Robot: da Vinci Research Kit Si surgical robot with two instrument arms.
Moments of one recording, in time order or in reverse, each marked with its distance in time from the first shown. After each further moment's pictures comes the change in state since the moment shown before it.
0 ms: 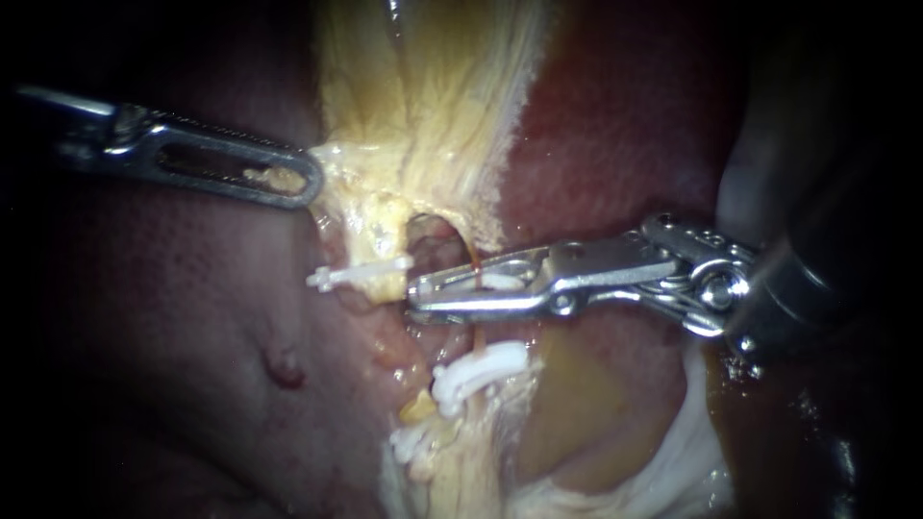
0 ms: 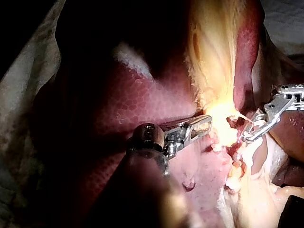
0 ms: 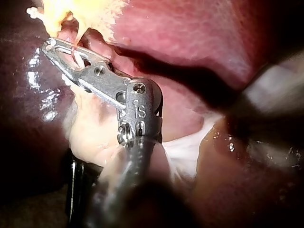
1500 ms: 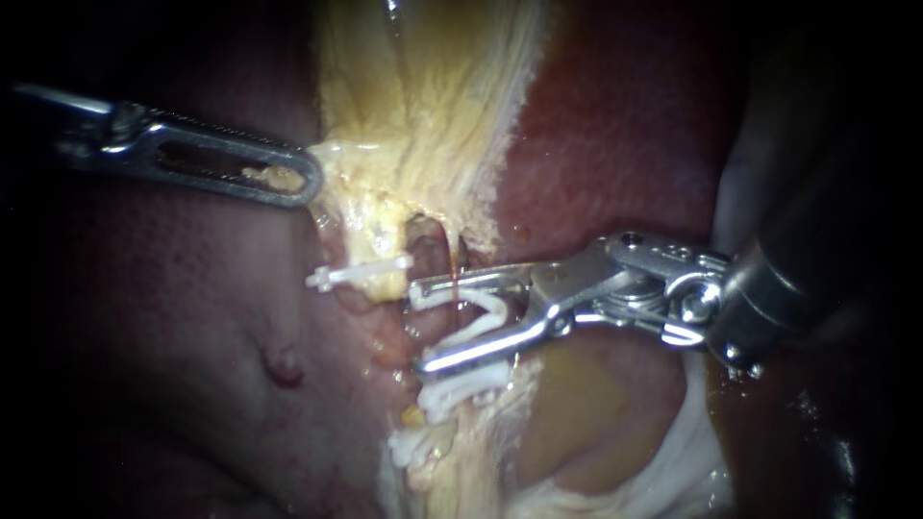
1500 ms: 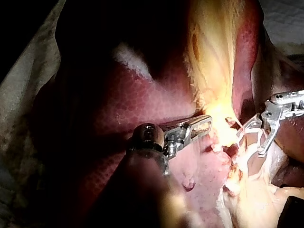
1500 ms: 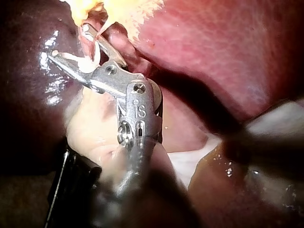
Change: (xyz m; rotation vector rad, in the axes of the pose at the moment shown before) right arm 0.000 0.000 0.003 -0.020 -0.023 -0.135; left arm 0.000 0.000 0.000 0.001 0.001 -0.001
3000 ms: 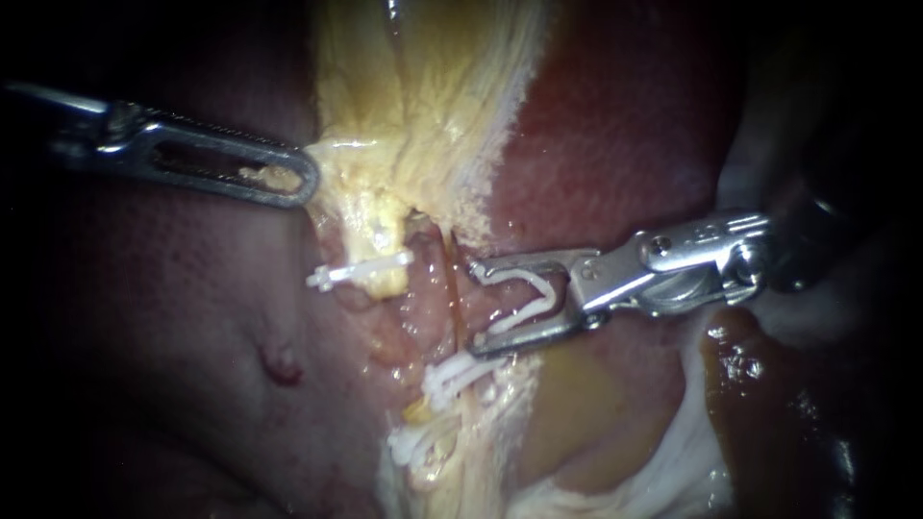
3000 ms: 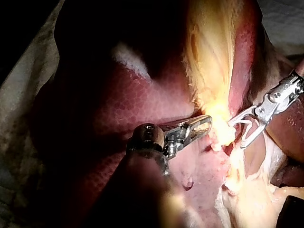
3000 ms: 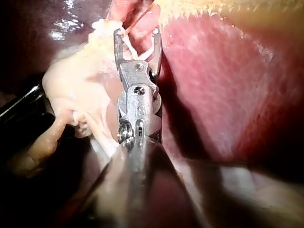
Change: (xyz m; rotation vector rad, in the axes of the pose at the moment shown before) right arm -0.003 0.002 -0.004 -0.313 -0.325 -0.231; left arm 0.000 0.000 0.000 0.002 0.000 -0.001
